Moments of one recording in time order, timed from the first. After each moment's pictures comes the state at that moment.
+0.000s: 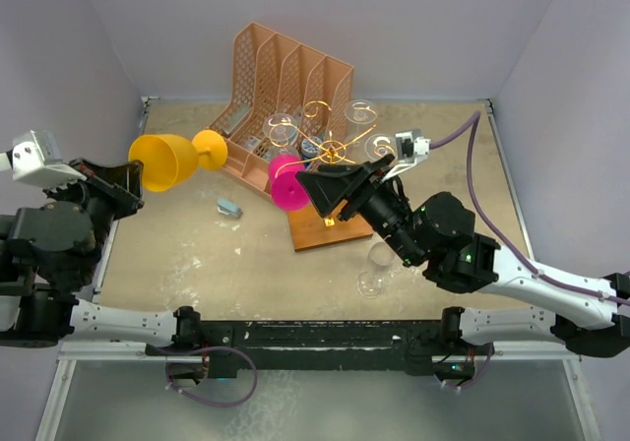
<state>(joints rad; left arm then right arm) -1.46 0.84 1.80 -1.42 -1.43 -0.92 1.28 1.03 1.20 0.07 0.55 0.53</state>
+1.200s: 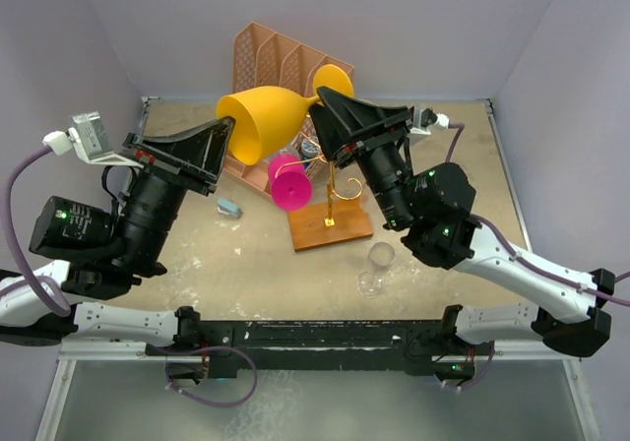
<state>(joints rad) -1.46 0.90 1.43 0.20 -0.92 -0.04 1.13 1.18 1.35 0.36 0.58 1.41</state>
